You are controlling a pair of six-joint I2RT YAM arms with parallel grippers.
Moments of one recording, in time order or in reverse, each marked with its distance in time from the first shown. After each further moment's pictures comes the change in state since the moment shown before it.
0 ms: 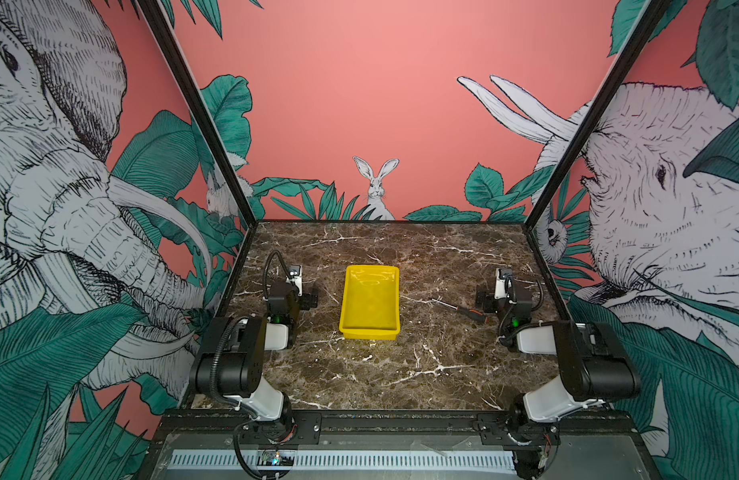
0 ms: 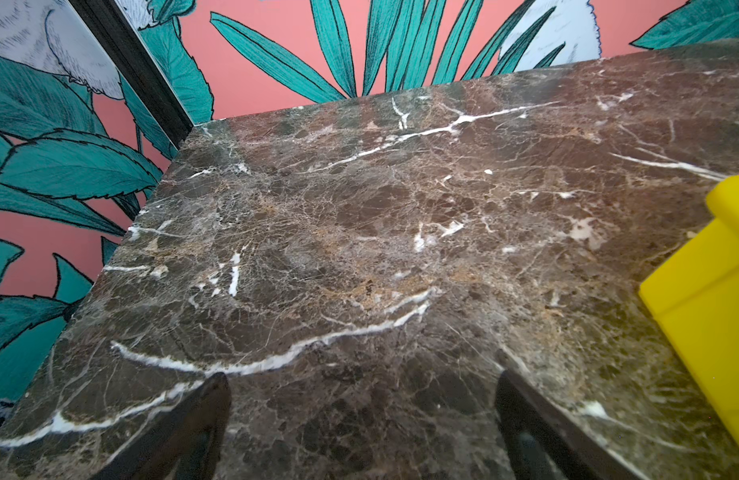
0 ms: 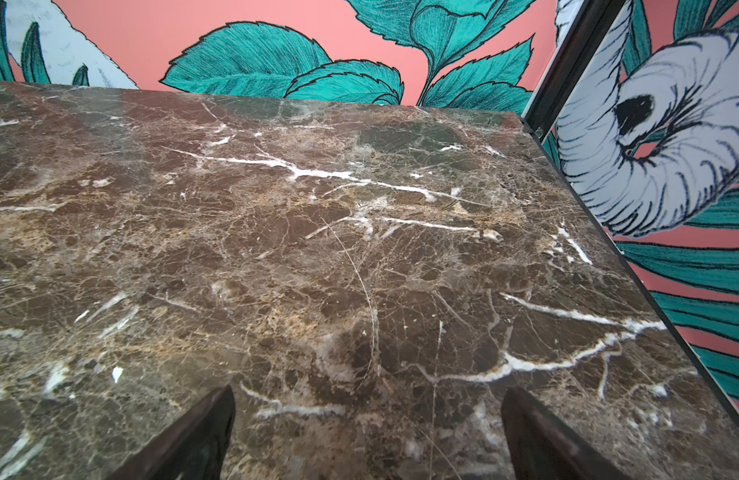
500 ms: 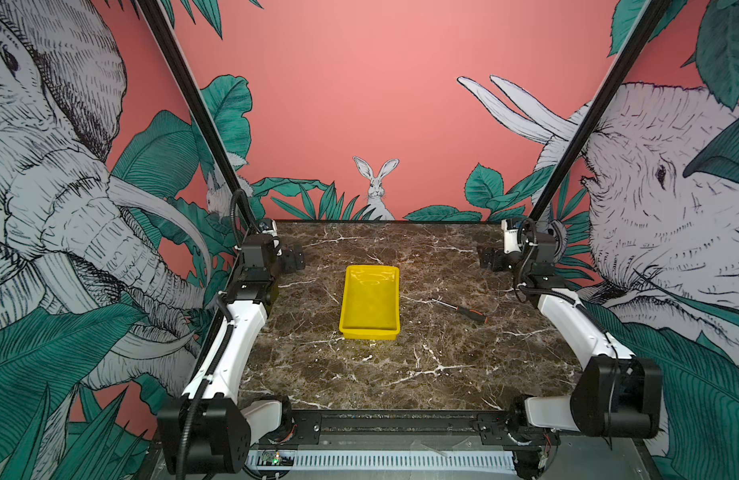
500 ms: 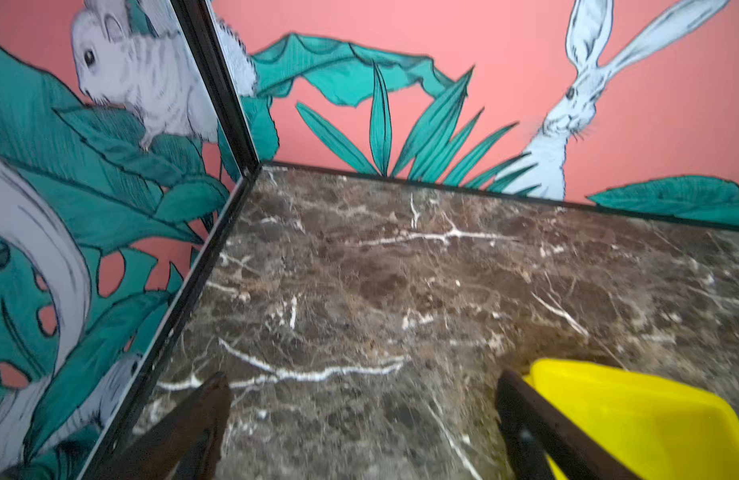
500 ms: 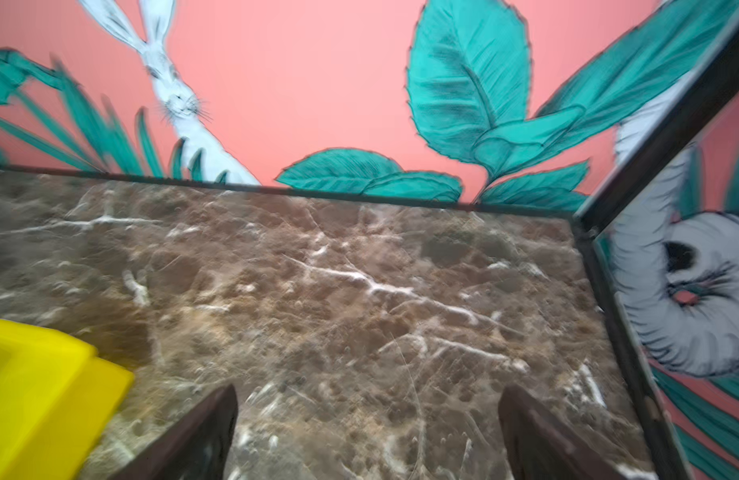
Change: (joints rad) left arm 0.000 -0.401 0.579 -1.073 -0.055 -0.258; right arm 0.001 -0.196 0.648 -0.930 -0.243 0.002
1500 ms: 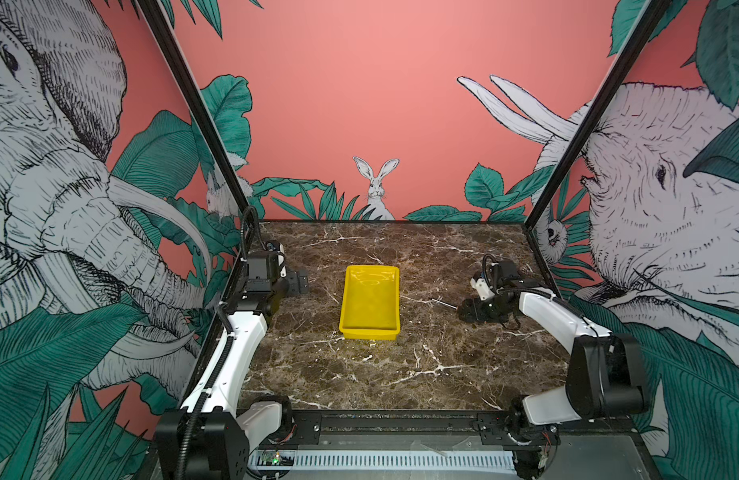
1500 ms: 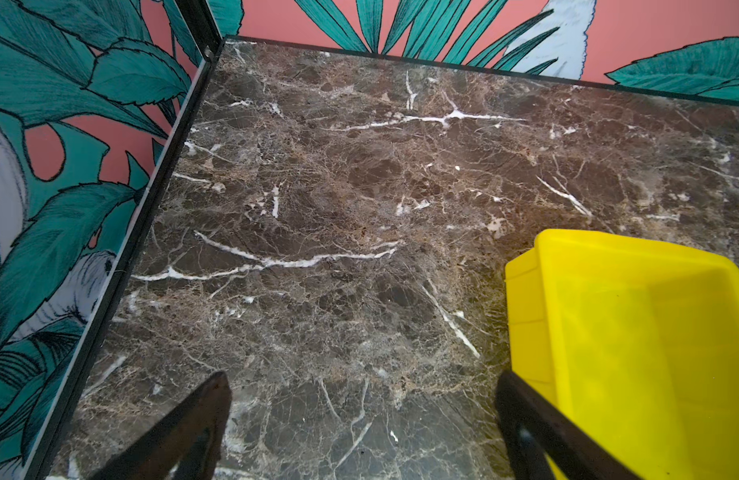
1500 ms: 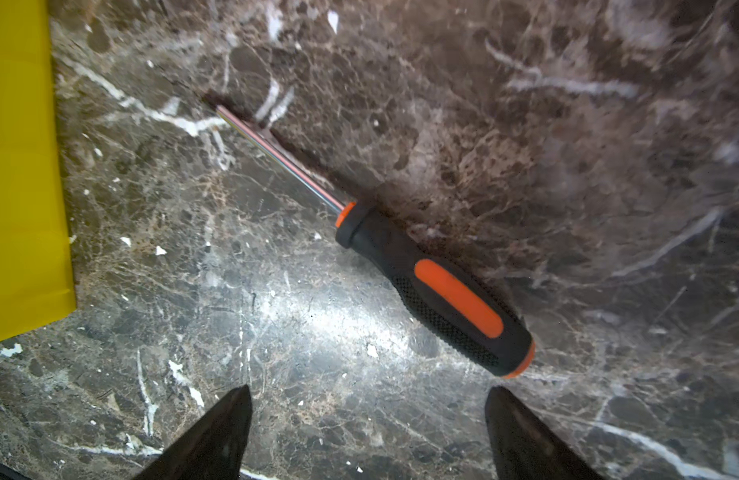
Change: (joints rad) left arm 0.000 -0.050 -0.092 -0.165 0.043 -0.002; right arm 0.122 0.107 -0.116 -0.591 -0.018 0.076
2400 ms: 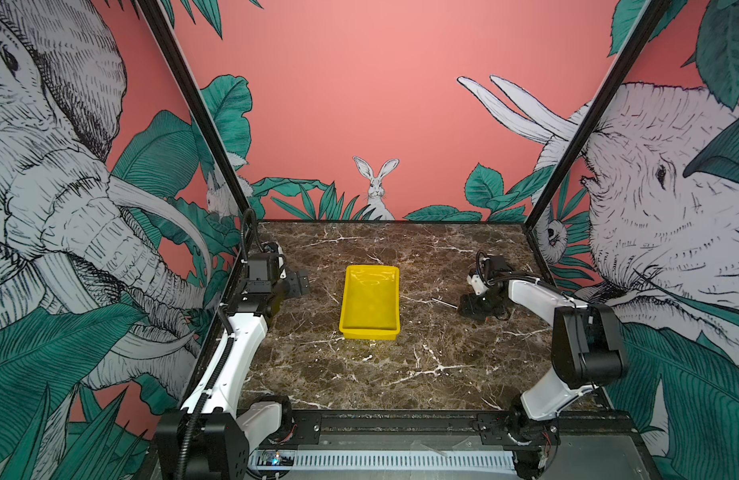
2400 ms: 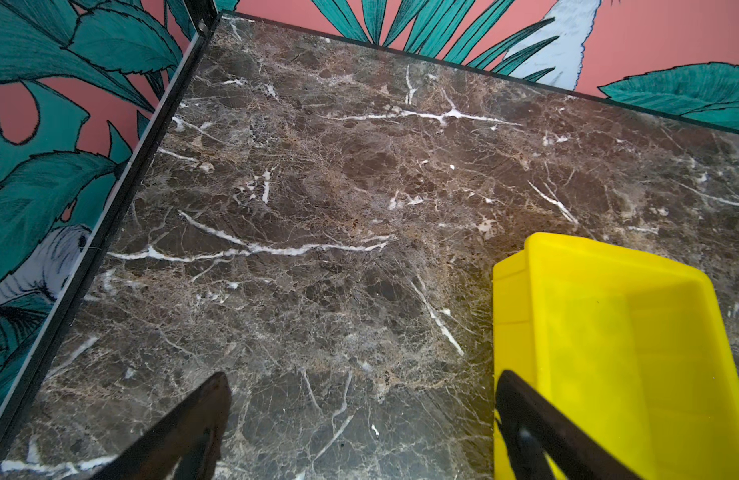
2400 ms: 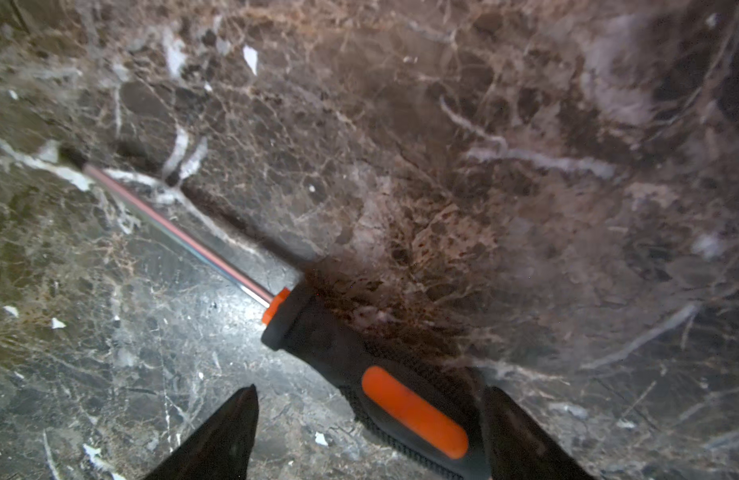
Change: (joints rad) left arm 0.000 -0.011 -0.016 -0.001 0.017 -0.079; right arm 0.000 0.182 0.088 0.058 0.083 -0.036
